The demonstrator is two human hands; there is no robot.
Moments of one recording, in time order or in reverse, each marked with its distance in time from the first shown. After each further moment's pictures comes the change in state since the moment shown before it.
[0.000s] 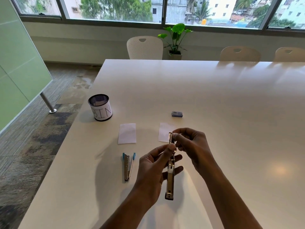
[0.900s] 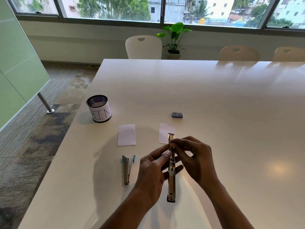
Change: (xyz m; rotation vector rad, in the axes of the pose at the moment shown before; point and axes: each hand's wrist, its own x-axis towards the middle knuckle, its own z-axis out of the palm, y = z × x) left_hand 0.014 -0.002 -0.008 -0.081 -0.001 -0.058; right_hand -0.023 0.014 0.000 -0.443 0.092 -0.426
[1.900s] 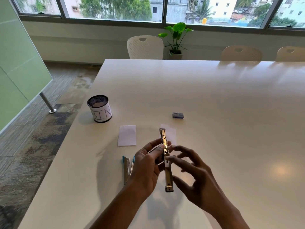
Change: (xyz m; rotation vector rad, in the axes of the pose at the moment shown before) left_hand 0.012 0.016 -0.005 -0.038 0.031 0.040; right_hand -0.040 0.002 -0.014 -0.065 -0.228 -0.283
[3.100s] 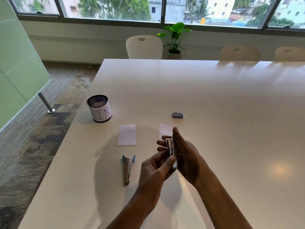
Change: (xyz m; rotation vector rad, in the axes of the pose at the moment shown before) left_hand -0.010 -0.032 -0.002 0.205 -0.066 0.086; right_hand 0.072 -0.008 0.016 1.037 0.025 0.959
